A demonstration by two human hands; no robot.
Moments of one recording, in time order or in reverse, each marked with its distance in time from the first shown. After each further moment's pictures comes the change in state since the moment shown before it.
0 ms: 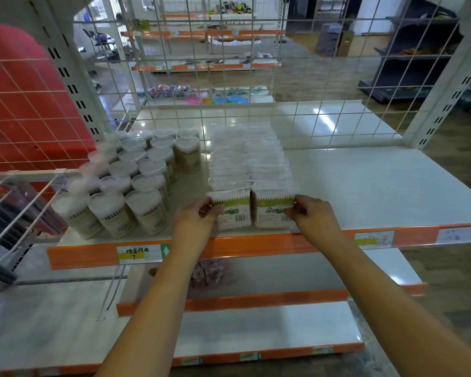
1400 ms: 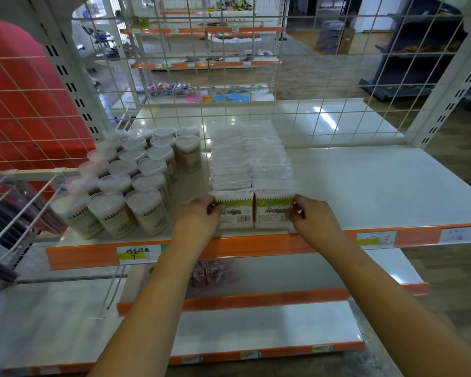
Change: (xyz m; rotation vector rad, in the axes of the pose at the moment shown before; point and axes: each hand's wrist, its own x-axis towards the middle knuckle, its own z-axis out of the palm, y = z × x) left_hand 0.007 0.016 -0.008 0.345 -0.112 0.061; right_hand 0.003 0.002 0.003 -0.148 -0.057 -0.022
